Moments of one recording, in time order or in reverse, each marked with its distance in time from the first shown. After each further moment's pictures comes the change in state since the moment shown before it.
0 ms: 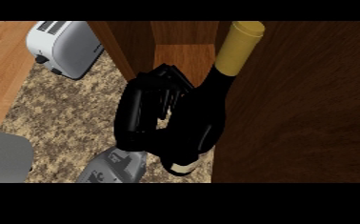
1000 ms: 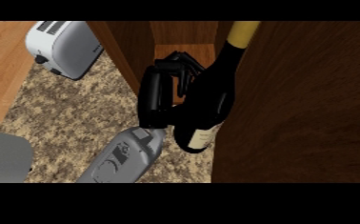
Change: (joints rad) left arm -0.143 0.000 -0.027 0.226 0.081 0.165 -0.113; right arm 0.010 -0.013 -0.019 -0.011 -0.015 0.017 0.007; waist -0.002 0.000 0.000
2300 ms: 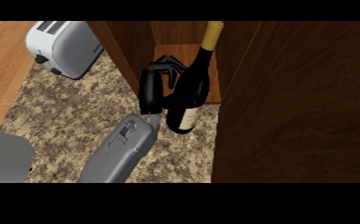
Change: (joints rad) left arm -0.030 0.001 0.082 0.422 0.132 -0.047 -0.405; right arm 0.003 0.016 0.036 0.007 0.016 -0.010 -0.022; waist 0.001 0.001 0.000
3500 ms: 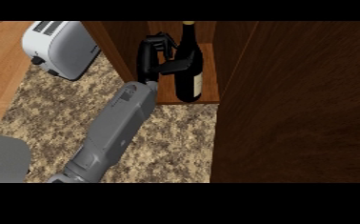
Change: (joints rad) left arm -0.300 0.000 0.199 0.447 0.092 -0.129 -0.054; right arm -0.011 -0.005 -0.023 0.000 -0.008 0.002 0.014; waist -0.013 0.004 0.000
